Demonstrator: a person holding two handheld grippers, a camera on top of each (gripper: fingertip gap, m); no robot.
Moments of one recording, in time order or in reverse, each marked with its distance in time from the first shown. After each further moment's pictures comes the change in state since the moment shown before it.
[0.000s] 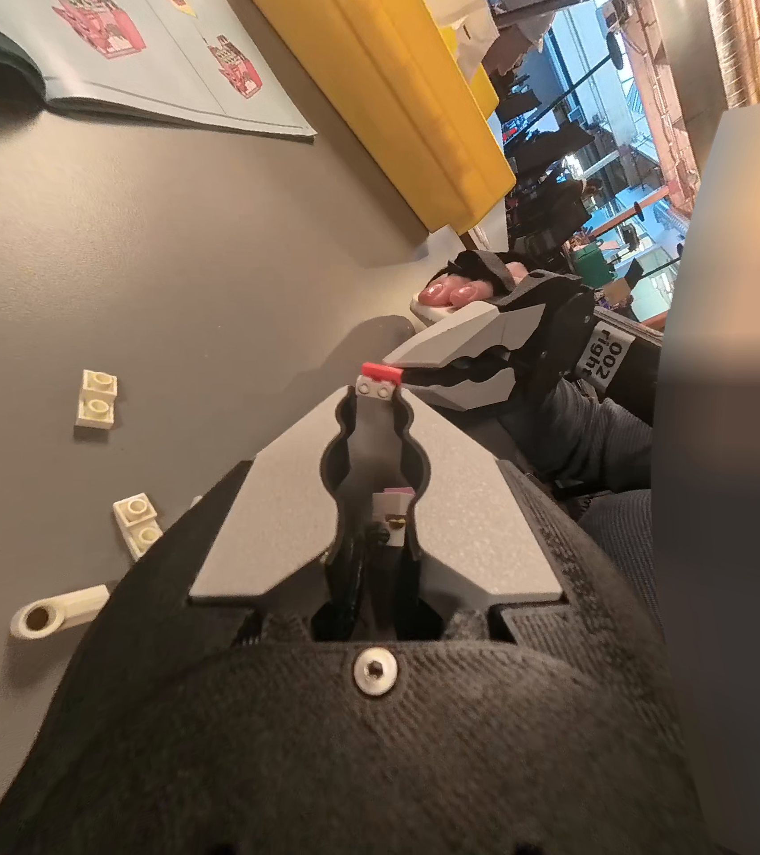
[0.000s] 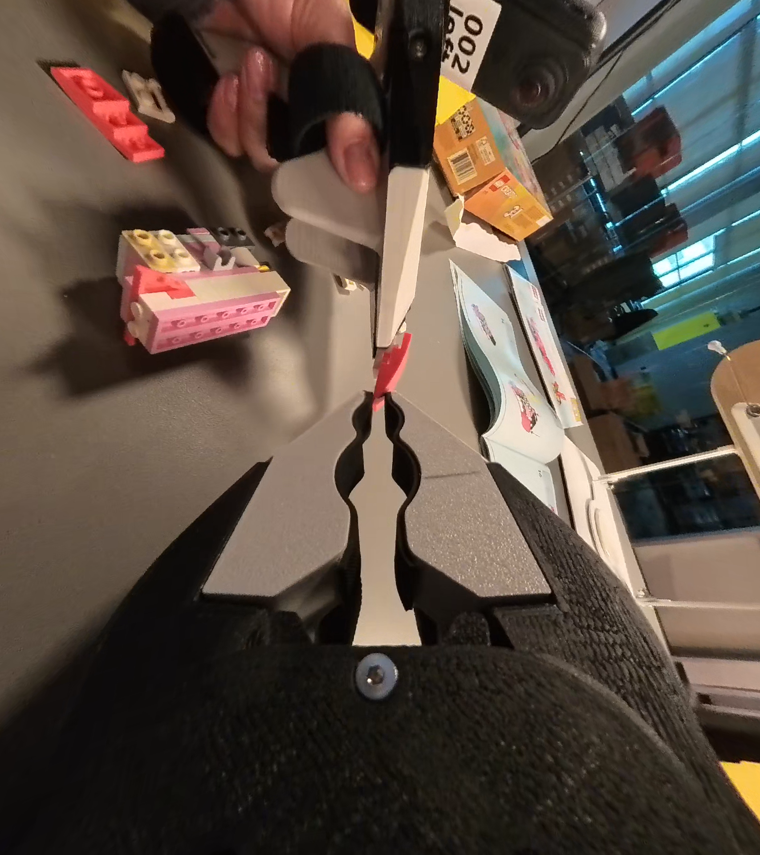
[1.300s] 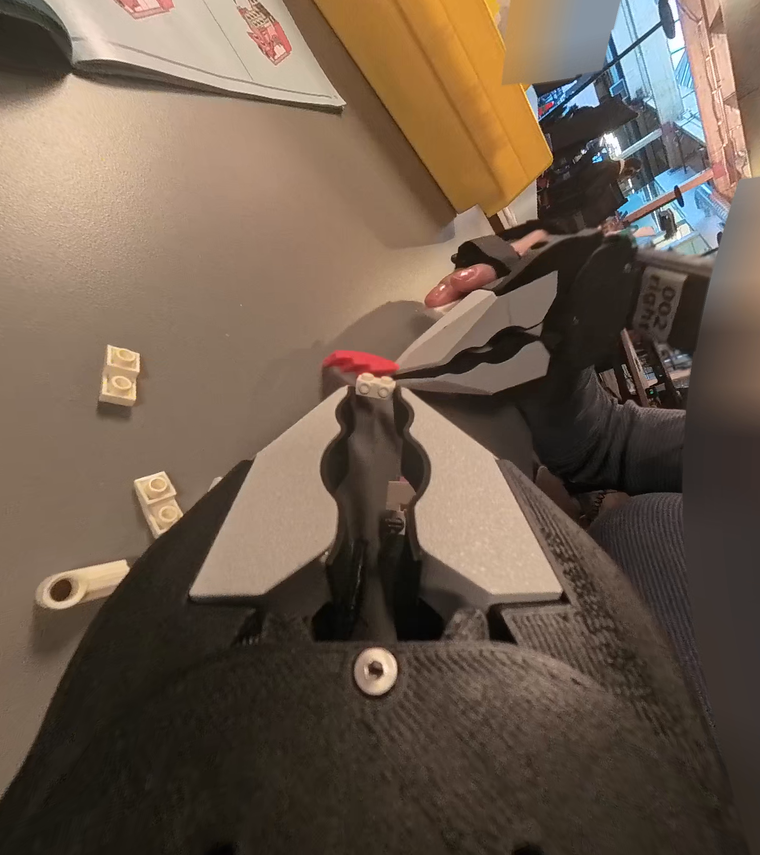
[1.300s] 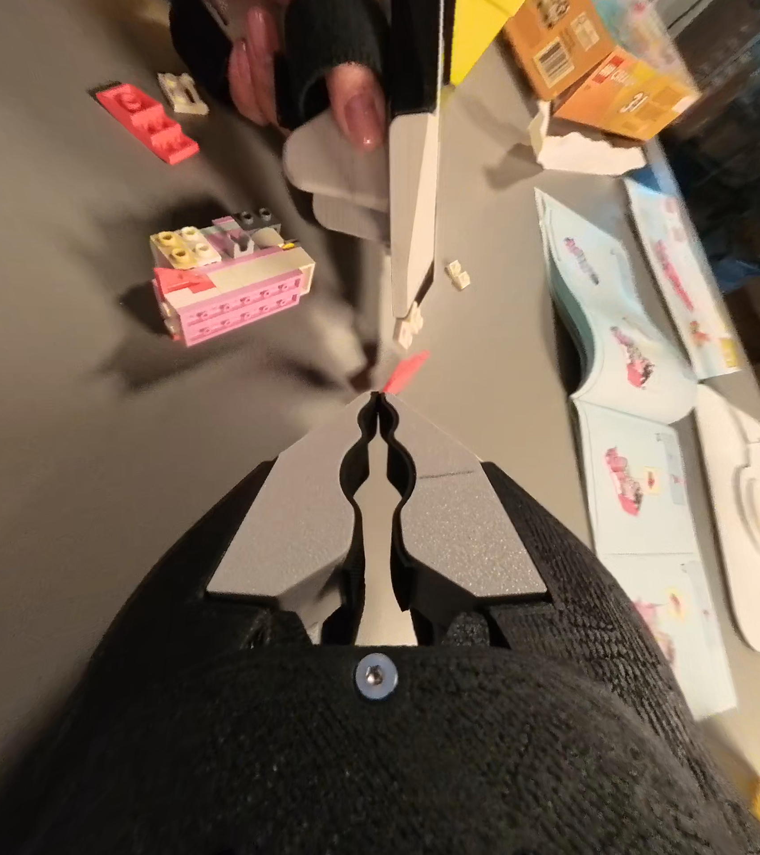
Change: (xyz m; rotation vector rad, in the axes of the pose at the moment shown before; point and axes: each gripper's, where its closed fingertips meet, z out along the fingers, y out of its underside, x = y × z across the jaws) left arm -0.009 0.007 -0.001 -0.045 -0.058 -0.020; right arm -0.018 0.012 -0.004 -0.103 -0.240 0.215
